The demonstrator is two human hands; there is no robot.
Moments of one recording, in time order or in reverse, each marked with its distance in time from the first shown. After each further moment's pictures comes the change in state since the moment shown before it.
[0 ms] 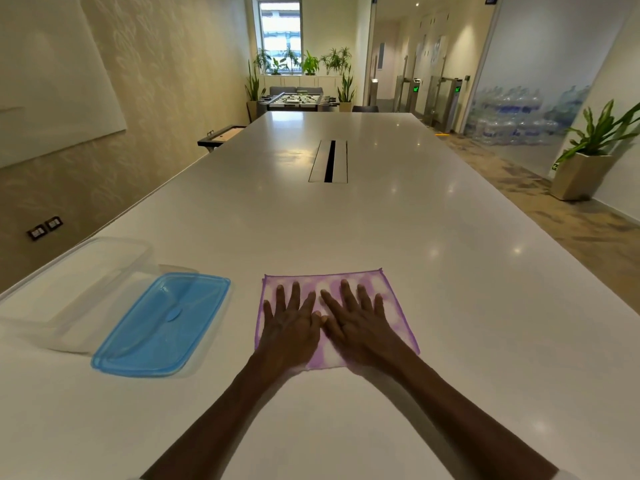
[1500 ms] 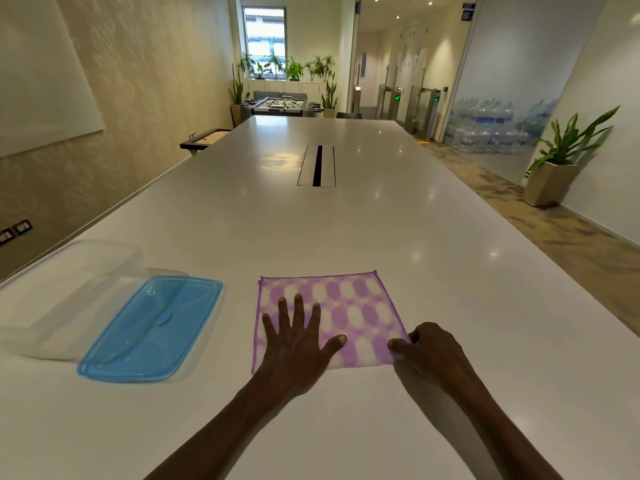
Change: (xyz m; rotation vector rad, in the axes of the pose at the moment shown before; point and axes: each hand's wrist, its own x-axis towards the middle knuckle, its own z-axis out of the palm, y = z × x) left_hand -0.026 0.014 0.013 -0.027 -0.018 0.034; right_hand -0.080 0.055 -0.042 0.412 0.100 0.627
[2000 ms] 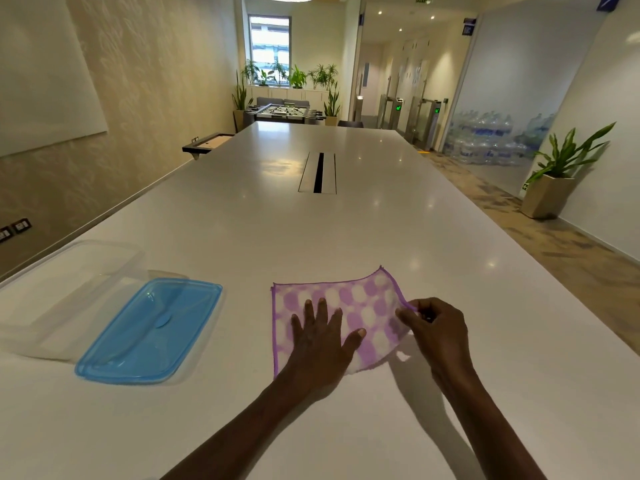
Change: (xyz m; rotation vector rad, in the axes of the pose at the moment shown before) left_hand 0.007 0.041 -0.007 -0.278 -0.019 0.022; right_hand -0.005 -0.026 -0.019 0.633 0.310 -0.104
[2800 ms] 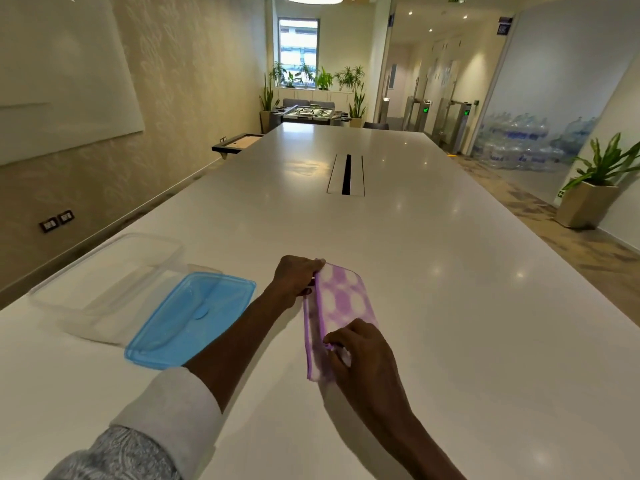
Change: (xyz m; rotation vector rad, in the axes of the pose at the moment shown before) left_hand 0.086 -0.070 -0.104 -0.939 0.187 -0.427; right_hand -0.083 -0.020 0.107 -0.372 -0.233 -0.649
